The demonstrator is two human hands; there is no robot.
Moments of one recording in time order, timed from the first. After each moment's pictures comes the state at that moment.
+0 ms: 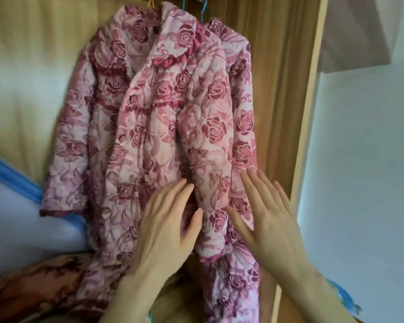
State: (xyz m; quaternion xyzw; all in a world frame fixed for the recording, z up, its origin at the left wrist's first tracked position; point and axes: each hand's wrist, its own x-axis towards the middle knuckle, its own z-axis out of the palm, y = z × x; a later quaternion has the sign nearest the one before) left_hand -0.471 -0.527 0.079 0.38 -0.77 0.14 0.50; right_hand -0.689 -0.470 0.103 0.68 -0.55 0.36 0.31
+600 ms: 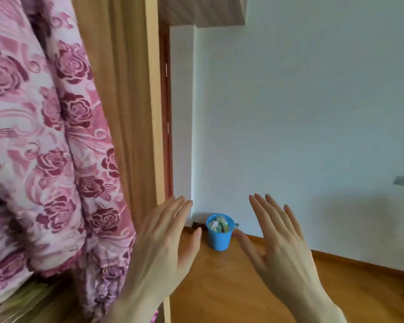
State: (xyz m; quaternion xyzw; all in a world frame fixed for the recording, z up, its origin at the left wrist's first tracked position) left_hand -0.698 -0.504 -0.004 0.19 -0.88 -0.02 0.43; right_hand -0.869 -0.337 0.010 0.47 -0.79 0.23 0.31
